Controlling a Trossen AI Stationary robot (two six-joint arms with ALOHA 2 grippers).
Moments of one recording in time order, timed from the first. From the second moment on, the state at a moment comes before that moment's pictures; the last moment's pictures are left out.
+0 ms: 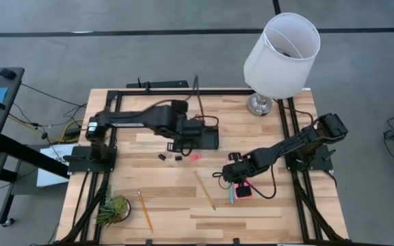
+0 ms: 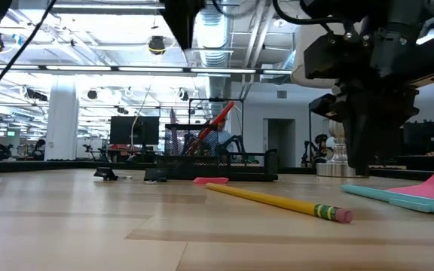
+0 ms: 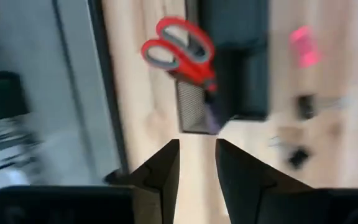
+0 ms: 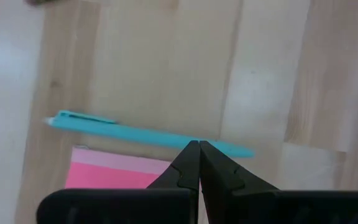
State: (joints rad) left arm -0.04 1.92 2.09 -1.57 -0.46 0.12; right arm 0.35 1.64 0.91 -0.52 0.00 0.12
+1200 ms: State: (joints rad) left arm -0.55 1.44 0.96 -1.02 -0.12 -1.24; right arm 0.62 1.48 0.91 -0.36 0.00 -0.15
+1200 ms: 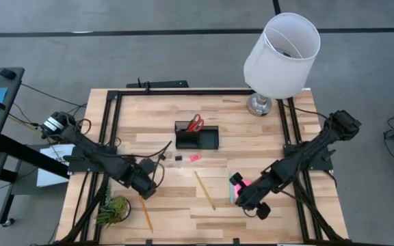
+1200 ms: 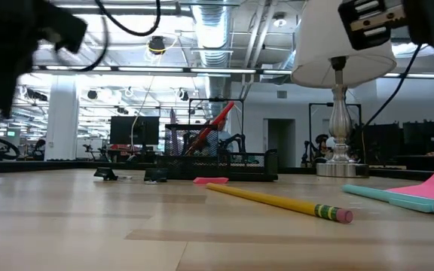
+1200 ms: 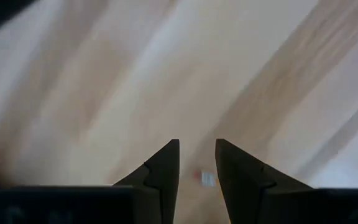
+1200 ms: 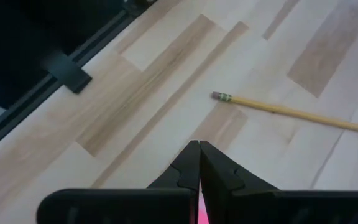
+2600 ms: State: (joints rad) left arm -0.72 1.48 0.96 -1.04 0.02 -2.36; right arm 0.59 1.48 0.91 -0.53 0.00 -0.01
